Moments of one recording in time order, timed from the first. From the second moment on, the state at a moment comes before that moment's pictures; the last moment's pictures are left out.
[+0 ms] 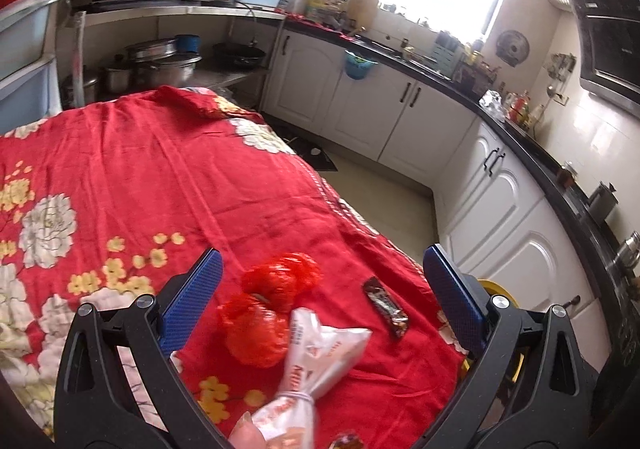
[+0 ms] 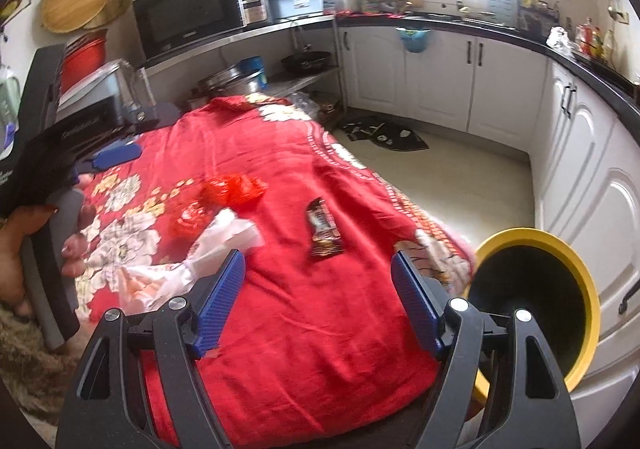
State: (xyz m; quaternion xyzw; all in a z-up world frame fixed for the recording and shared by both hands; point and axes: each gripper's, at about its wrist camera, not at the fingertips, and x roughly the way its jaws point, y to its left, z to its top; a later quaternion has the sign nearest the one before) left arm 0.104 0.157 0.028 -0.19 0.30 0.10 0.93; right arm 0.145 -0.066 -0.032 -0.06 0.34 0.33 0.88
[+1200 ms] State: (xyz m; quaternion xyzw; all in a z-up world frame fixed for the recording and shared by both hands) left arm 0.114 0.223 -0.072 -0.35 0.41 0.01 0.84; right arm 0.200 0.027 -0.087 -0.01 0.47 0.38 0.80
